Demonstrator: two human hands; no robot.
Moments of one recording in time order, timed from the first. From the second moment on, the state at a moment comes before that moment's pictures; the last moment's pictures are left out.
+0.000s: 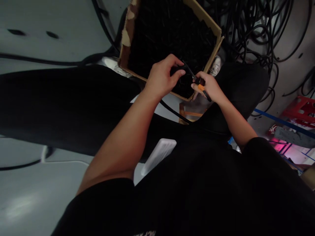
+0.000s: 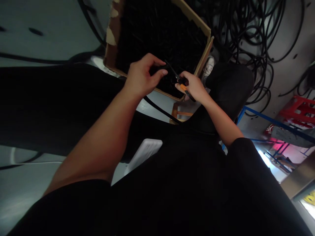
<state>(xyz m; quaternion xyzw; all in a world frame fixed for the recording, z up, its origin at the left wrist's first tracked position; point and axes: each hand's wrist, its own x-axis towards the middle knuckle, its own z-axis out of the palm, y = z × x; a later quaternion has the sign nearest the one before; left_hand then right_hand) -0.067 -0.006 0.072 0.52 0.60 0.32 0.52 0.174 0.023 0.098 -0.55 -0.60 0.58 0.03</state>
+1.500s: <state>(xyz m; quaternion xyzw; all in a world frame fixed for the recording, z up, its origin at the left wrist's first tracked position) -0.069 -0.001 0.059 0.49 0.67 0.23 0.51 0.172 0.028 0.091 -0.50 -0.64 0.58 0.02</state>
